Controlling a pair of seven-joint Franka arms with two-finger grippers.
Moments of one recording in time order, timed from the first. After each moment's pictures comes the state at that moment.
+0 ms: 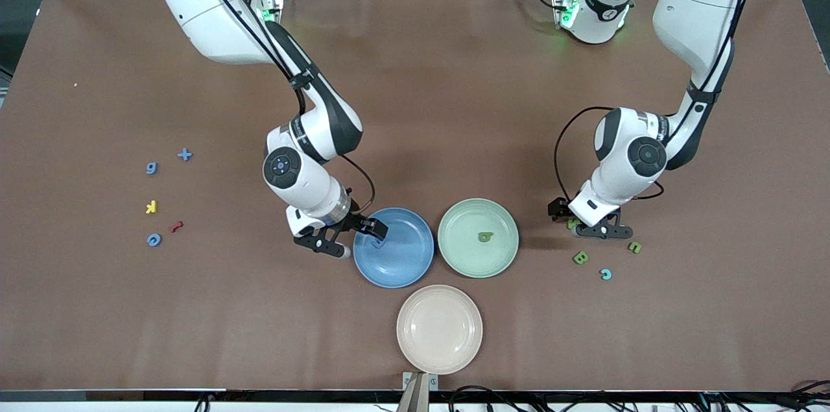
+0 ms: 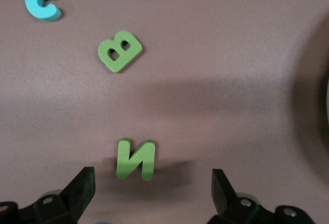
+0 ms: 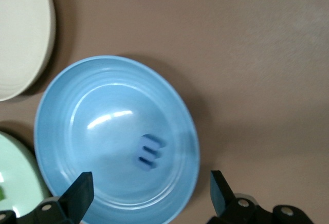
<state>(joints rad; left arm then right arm) -0.12 0.54 -0.12 -2.03 0.02 2.66 -0.18 0.44 0.75 0.07 -1.53 0.21 2.49 0.66</state>
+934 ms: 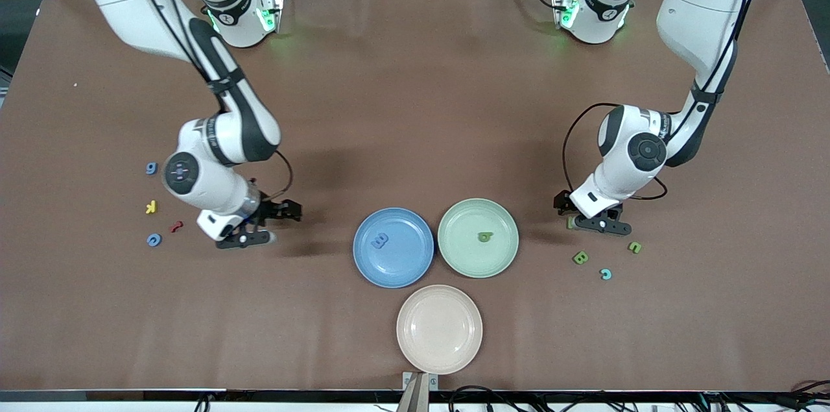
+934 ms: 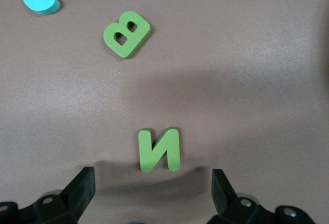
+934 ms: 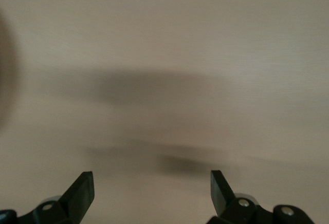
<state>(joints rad) -0.09 0.54 -0.12 -2.08 0.10 2.71 -0.08 0.18 0.54 0.05 -1.88 0.20 2.43 -0.06</state>
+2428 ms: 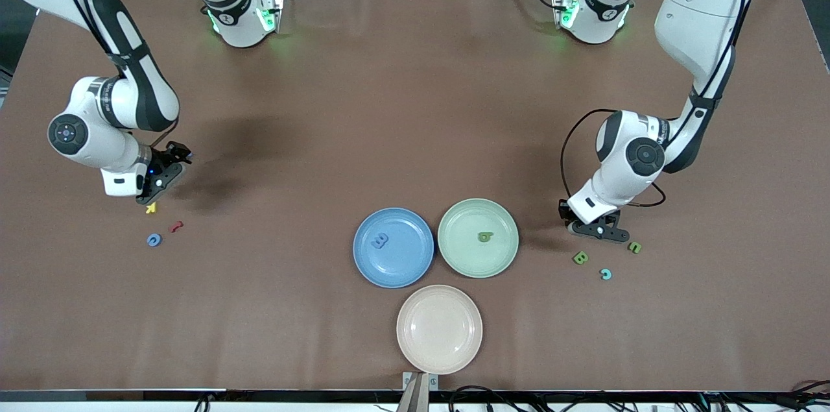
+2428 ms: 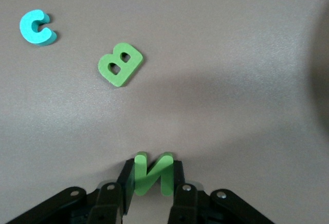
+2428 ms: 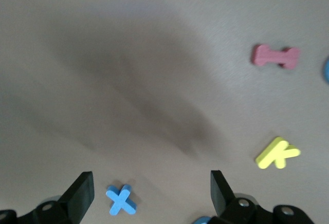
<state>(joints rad) -0.10 0.56 -0.12 -2.03 0.11 2.72 -0.08 -0.20 0.31 0.01 -2.27 -0.14 2.44 -0.89</state>
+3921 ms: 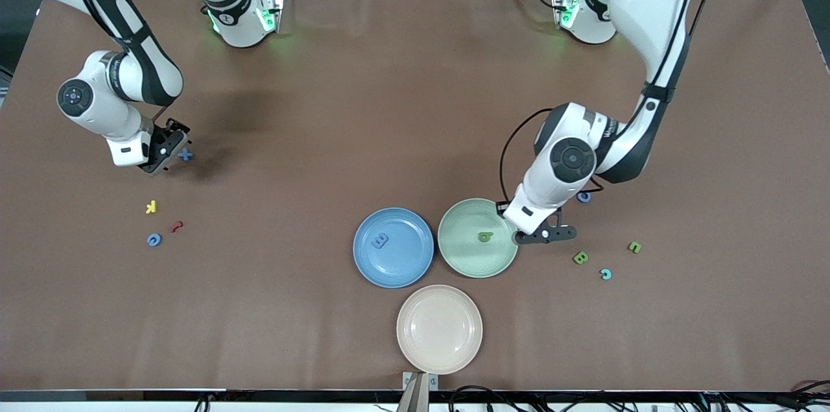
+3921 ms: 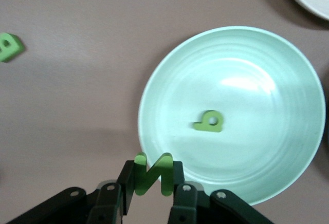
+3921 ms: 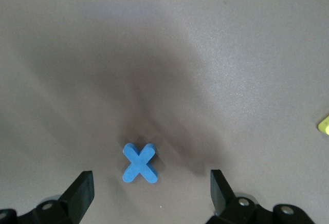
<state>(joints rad) -0.35 0.60 -0.13 -1.67 0.05 2.29 -0.60 -0.31 0.24 0.02 -2.53 -0.14 2.70 -1.11</state>
